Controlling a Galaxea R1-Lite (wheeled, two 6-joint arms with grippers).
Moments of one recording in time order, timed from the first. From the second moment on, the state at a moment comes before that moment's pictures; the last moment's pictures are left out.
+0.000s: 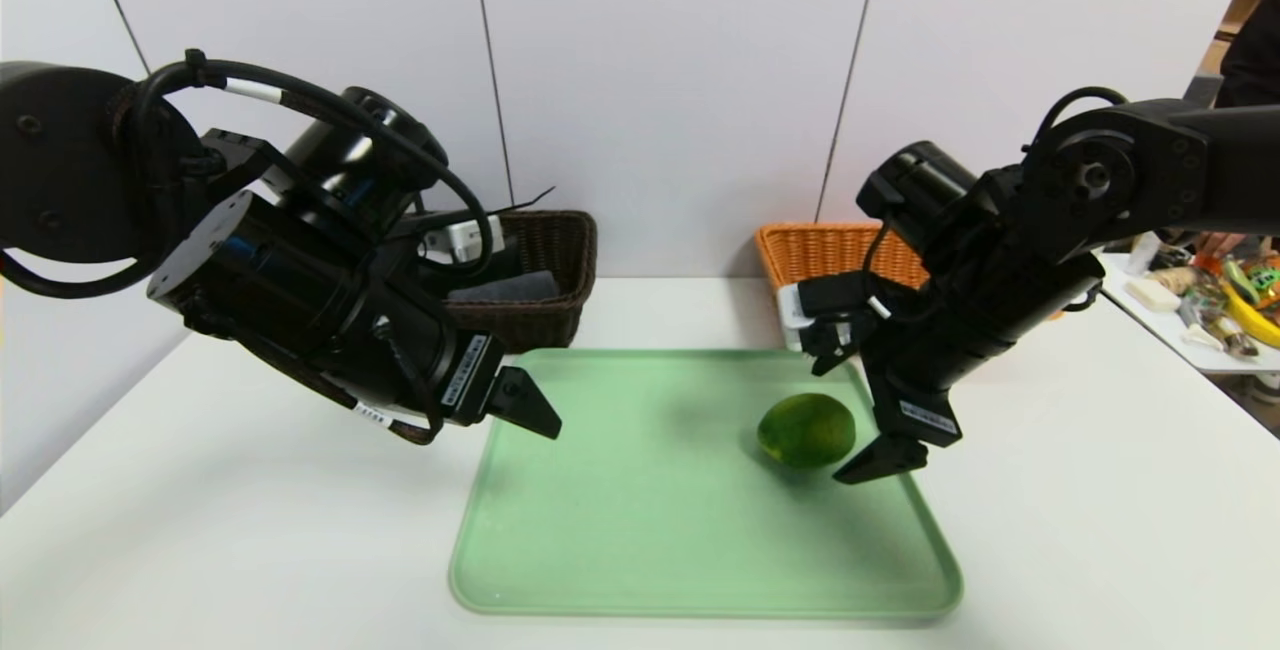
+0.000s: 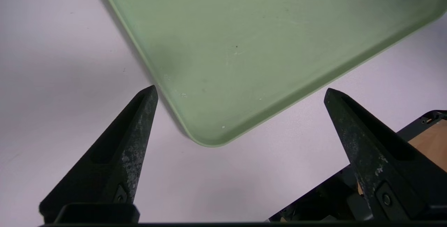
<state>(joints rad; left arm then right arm) -0.51 1.69 -1.46 0.74 -0.22 -0.19 0.43 1.94 -1.62 0.87 0.24 -1.06</state>
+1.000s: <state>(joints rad) -0.50 1.69 -1.45 0.74 -0.21 -0.19 0.44 2.06 -1.65 0.86 0.24 -1.13</state>
